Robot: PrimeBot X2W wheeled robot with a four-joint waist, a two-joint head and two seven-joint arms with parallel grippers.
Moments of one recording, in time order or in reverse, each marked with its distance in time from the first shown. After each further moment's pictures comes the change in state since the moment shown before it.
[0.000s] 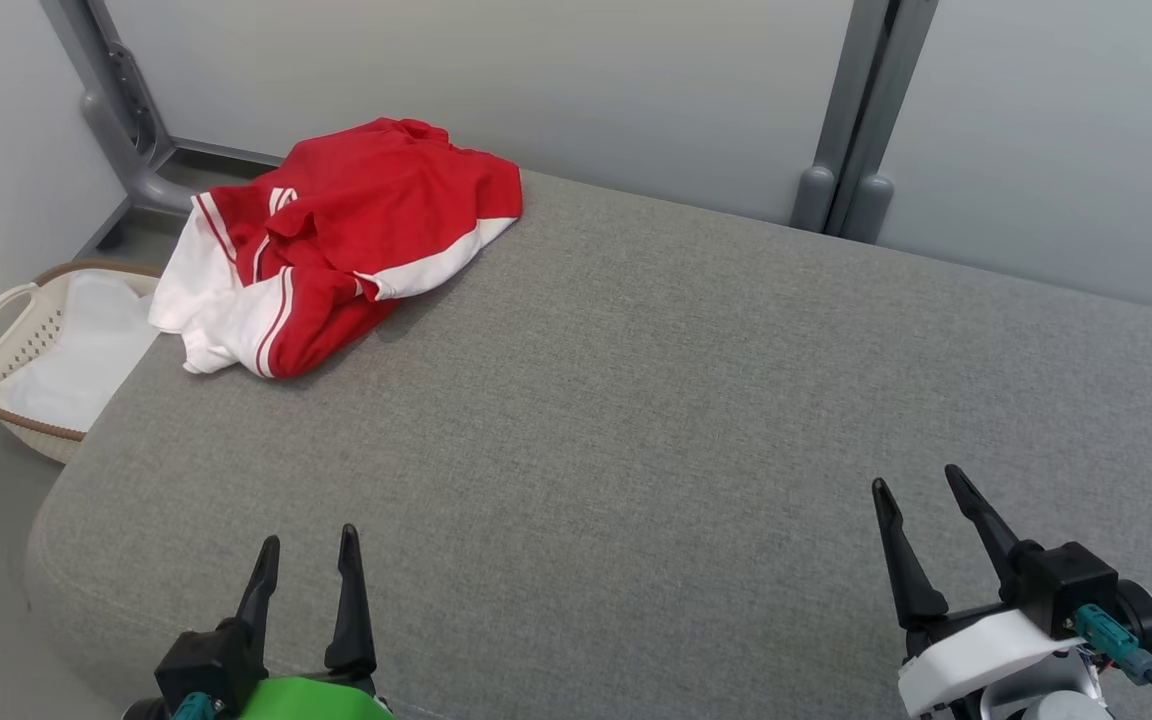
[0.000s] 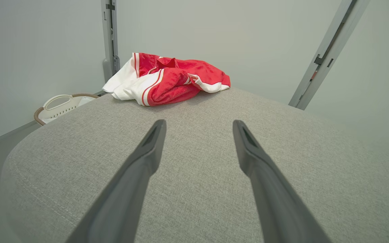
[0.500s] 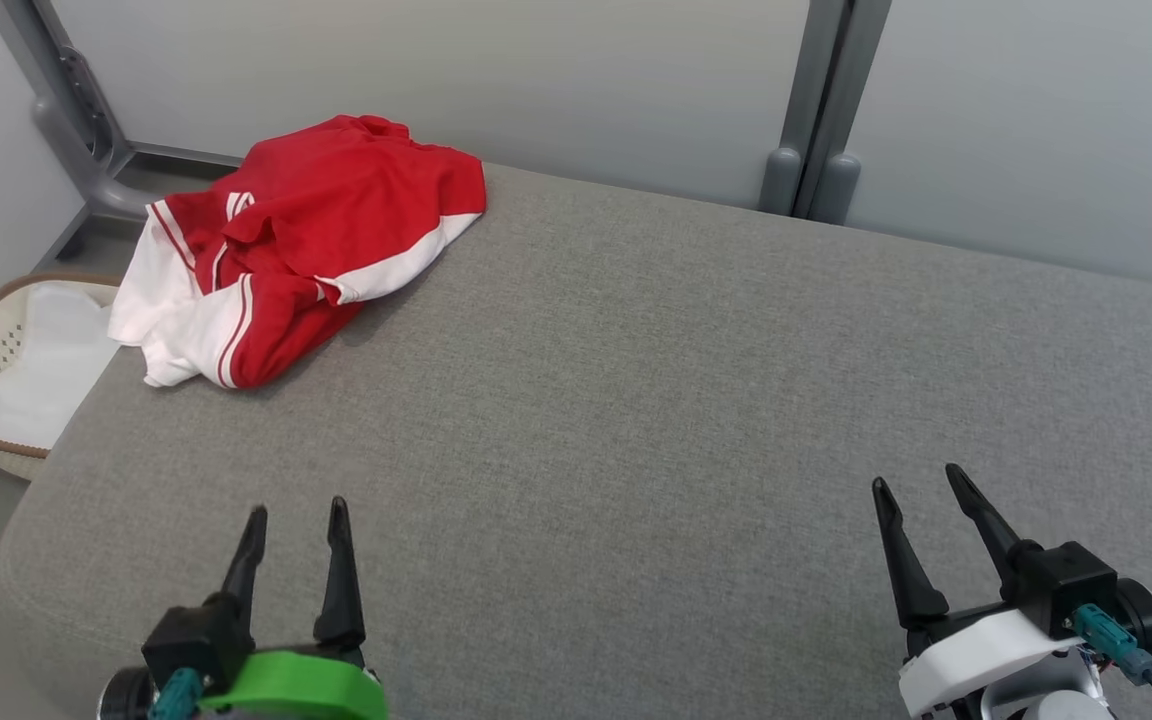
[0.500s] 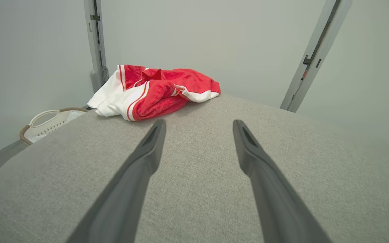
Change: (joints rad) left arm -0.020 0.000 0.018 -0.012 0.023 -0.009 0.000; right arm -0.001 0.000 -0.001 -0.002 -0.011 0.000 0.000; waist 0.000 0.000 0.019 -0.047
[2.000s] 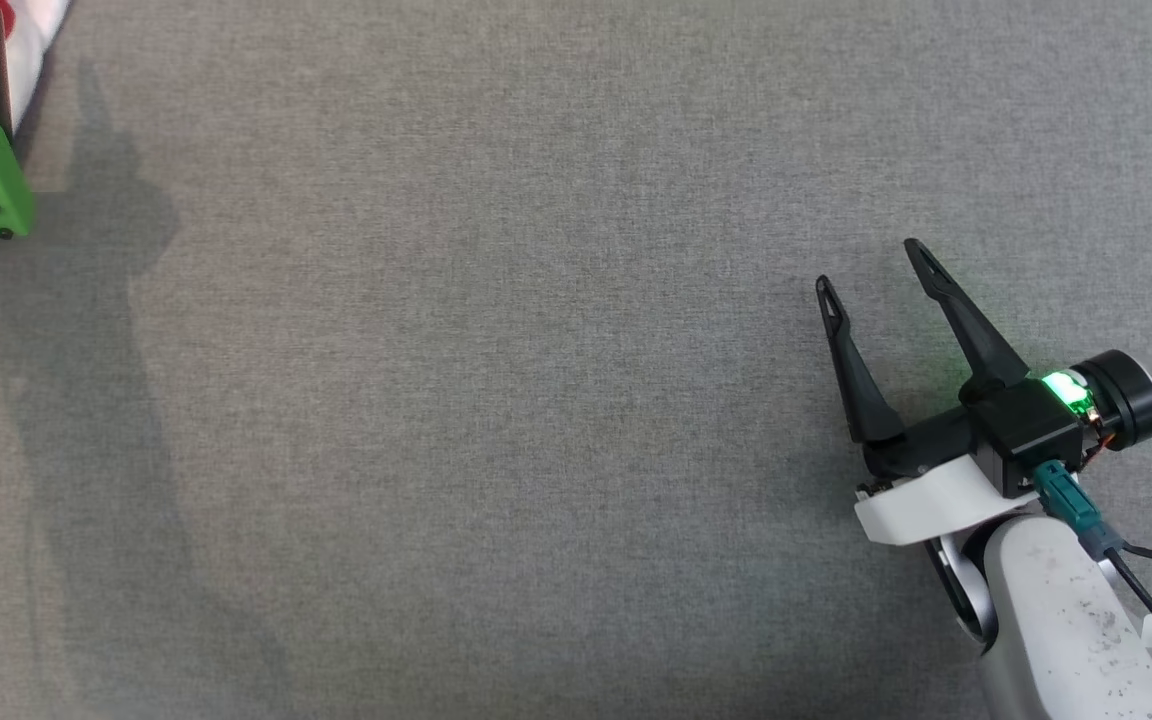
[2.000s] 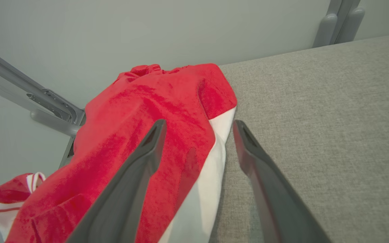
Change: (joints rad) left arm -1.101 0.440 -0.288 0.697 -0.185 -0.085 0.262; right arm -0.260 0.000 0.069 -0.145 -0.210 0.000 0.000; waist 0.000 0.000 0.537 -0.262
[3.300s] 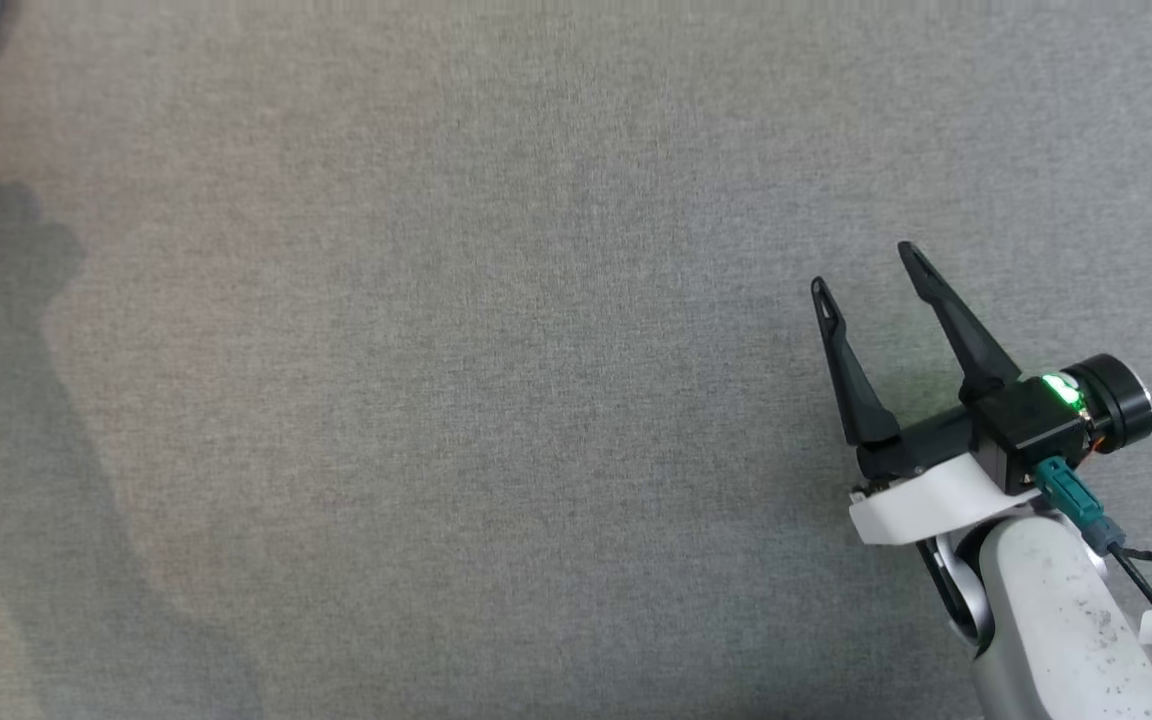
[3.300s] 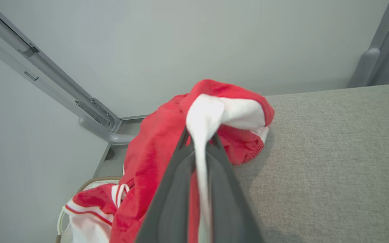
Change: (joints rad) left arm -0.096 0.094 -0.038 0.214 -0.064 0.005 -0.105; right arm -0.007 0.000 0.009 0.014 0.047 0.000 -0.003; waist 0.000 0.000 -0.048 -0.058
